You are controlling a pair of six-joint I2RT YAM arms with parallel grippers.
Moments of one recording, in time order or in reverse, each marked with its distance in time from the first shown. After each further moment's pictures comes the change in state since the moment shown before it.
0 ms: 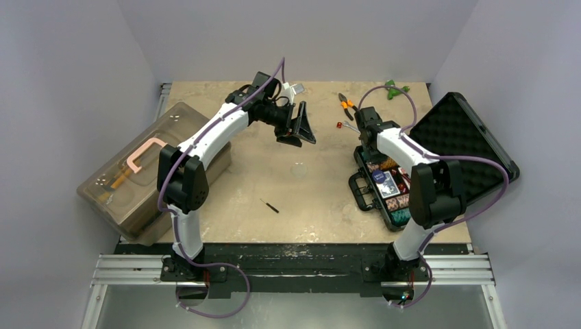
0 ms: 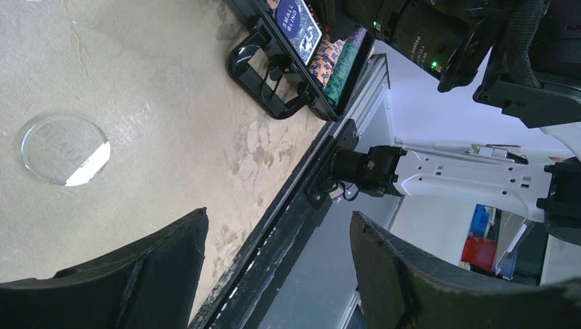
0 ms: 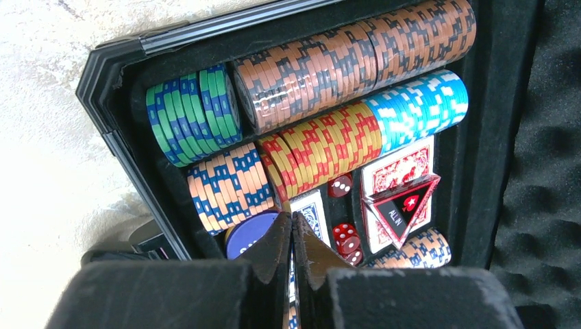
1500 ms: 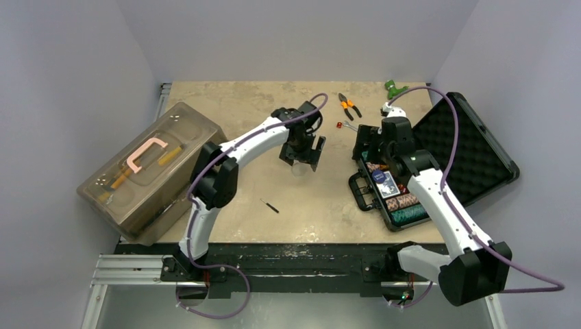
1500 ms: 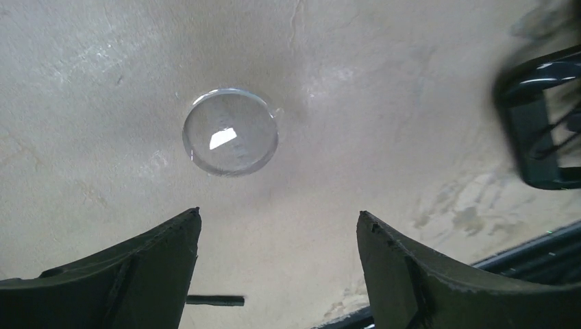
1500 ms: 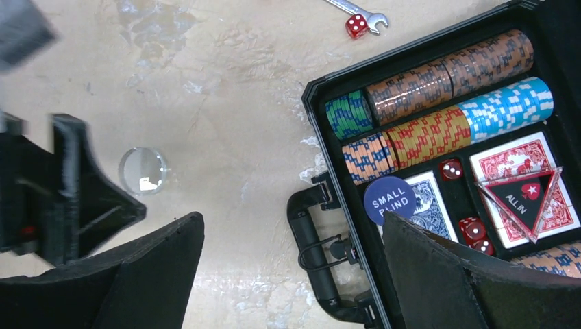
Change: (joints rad) left arm -0.216 0.201 0.112 -0.216 -0.719 0.039; right arm 0.023 -0.550 -0.200 0.152 -0.336 0.305
